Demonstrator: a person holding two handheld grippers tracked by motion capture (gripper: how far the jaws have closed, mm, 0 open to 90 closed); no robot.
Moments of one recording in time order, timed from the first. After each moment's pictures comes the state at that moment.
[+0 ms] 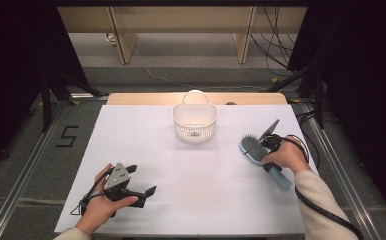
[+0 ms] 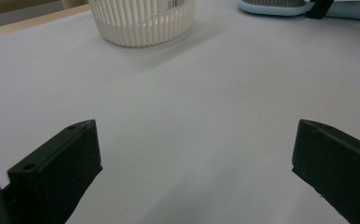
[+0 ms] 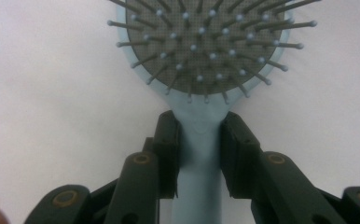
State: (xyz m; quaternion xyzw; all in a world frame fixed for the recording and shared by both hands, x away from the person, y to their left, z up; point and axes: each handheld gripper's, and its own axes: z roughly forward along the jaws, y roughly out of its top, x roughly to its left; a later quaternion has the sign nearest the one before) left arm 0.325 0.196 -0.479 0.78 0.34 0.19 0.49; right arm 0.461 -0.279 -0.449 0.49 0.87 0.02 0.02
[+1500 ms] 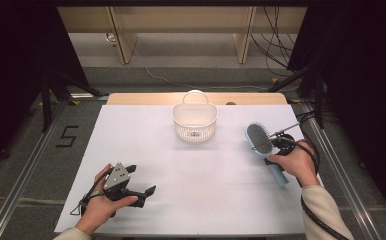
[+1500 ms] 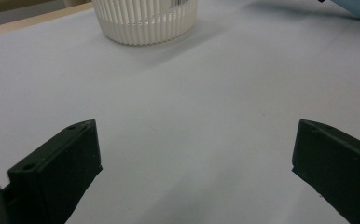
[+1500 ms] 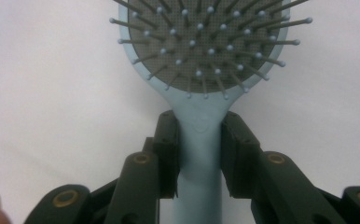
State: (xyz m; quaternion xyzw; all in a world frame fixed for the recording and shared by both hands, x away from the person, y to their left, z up) left arm 0.325 0.197 -0.480 0.78 0.35 0.19 0.48; right arm 0.434 -0.299 -0.435 0.53 0.82 0.18 0.08
